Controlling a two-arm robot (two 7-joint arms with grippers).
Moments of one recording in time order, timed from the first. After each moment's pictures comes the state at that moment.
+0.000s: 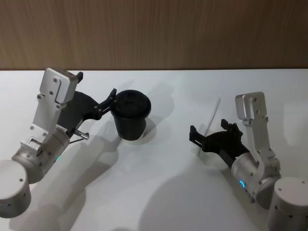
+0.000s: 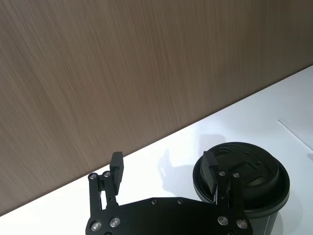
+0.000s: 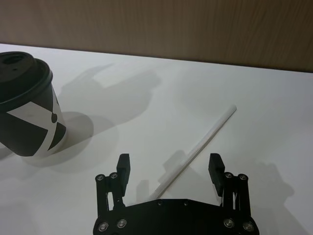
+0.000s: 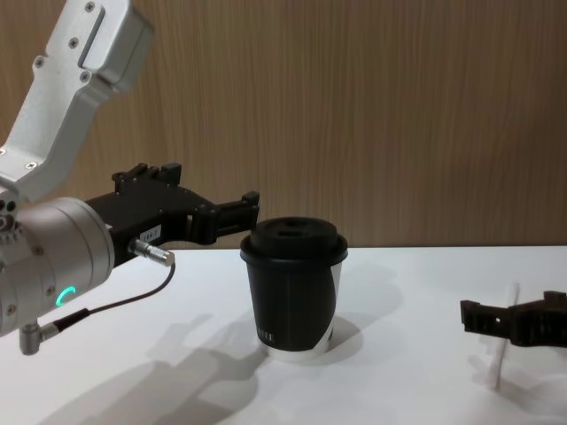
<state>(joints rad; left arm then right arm) -0.24 0.38 0.45 -1.63 -0.20 0.01 -0.01 0.00 0.25 -0.25 -1.75 0.22 0.39 -0.01</state>
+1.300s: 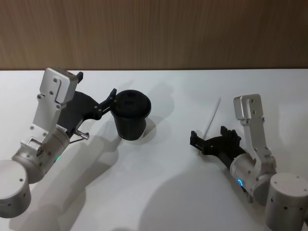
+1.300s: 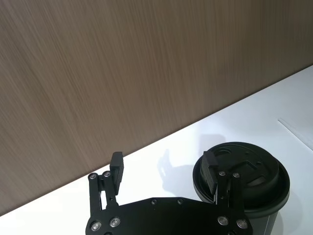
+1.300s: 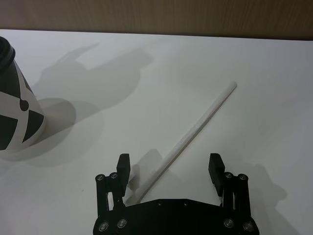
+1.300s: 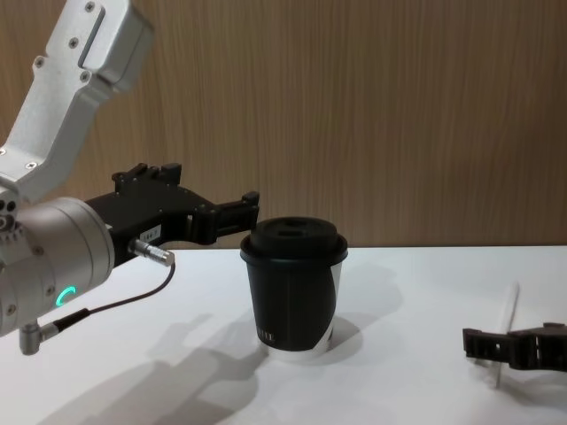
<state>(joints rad) -0.24 0.38 0.45 -1.63 -0.20 0.01 -0.01 0.04 0.21 -0.22 -1.66 0.22 0.44 0.02</state>
